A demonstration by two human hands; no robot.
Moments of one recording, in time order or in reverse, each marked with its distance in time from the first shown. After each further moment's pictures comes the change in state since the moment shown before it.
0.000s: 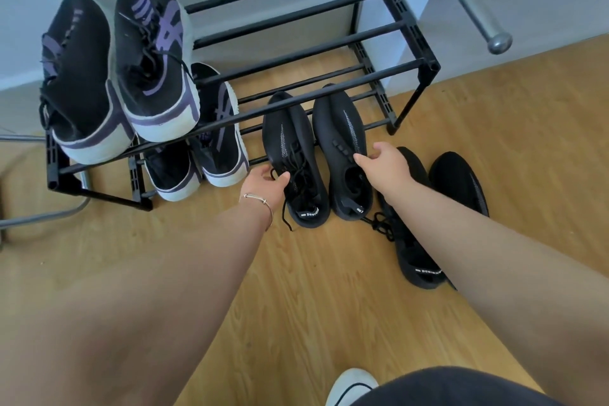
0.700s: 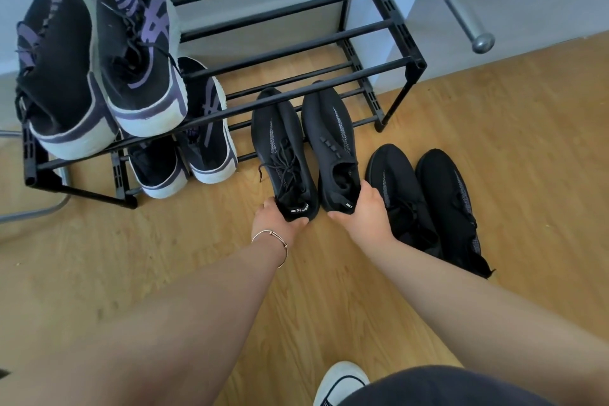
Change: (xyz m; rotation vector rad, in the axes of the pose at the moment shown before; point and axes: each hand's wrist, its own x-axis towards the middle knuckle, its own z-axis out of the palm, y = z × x) left_hand -0.052 -0.034 0.032 0.481 -0.075 0.023; right_hand -0.059 0.061 0.043 -0.203 0.009 -0.043
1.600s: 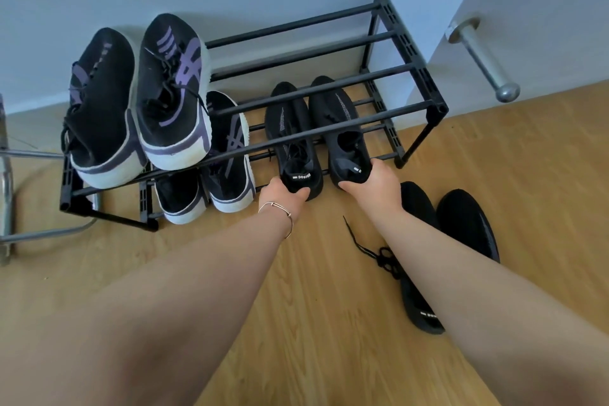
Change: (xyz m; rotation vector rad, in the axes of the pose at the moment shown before) left_hand 0.046 0.068 -0.058 -0.137 0.124 -0.012; right_hand 0.080 -0.072 -0.036 0.079 0.145 -0.101
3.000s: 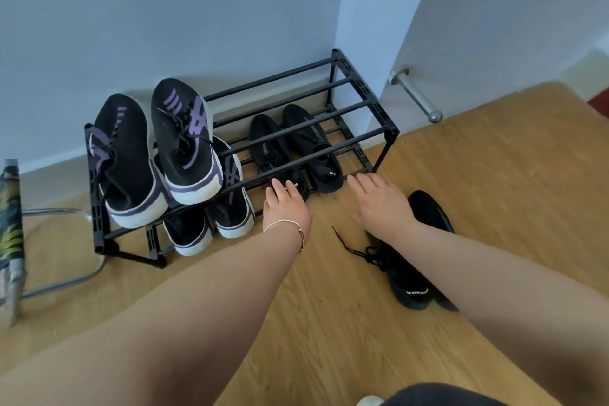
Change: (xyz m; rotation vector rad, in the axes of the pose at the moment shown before) left_hand -0.054 0.024 -0.030 0.782 -0.017 0.398; right_hand -0.065 -0.015 -0.072 -0.878 -0.058 -0.501
